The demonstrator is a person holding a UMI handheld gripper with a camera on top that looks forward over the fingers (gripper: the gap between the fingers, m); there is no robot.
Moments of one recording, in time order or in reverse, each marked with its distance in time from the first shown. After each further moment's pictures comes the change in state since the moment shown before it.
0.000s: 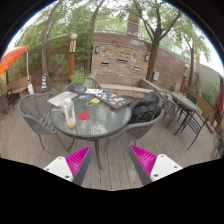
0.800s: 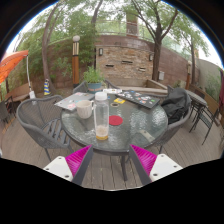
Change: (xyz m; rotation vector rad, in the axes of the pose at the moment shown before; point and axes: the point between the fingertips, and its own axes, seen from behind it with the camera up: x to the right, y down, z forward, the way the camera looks) arm -0.237 0.000 0.172 0.053 -0.041 0.075
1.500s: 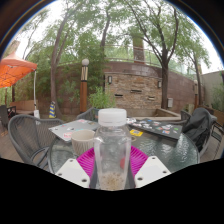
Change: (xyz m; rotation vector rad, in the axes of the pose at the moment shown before) arm -0.057 -0.106 0.206 0.362 -0.087 -0.028
